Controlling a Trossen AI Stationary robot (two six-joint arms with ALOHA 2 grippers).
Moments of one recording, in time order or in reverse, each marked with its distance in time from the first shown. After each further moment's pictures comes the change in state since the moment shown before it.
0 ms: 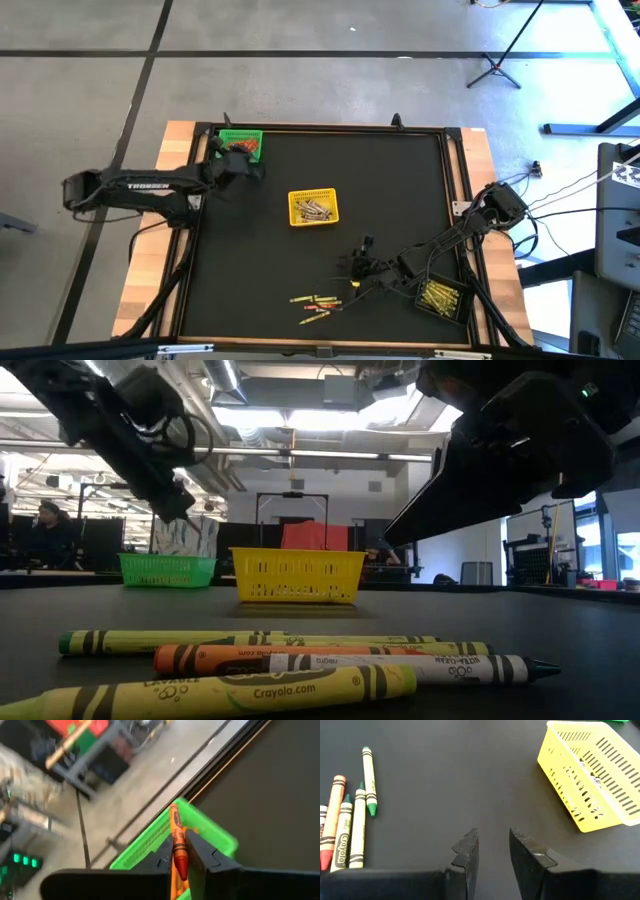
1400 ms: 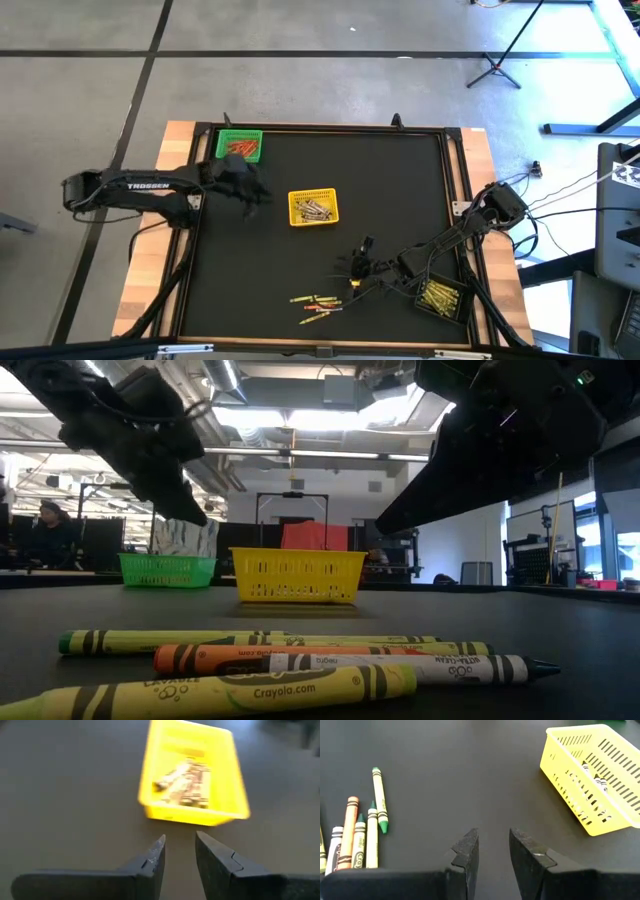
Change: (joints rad) left arm 0.039 0.000 0.000 -0.011 1.133 -0.121; right arm 0.000 0.000 0.000 0.050 -0.001 0.047
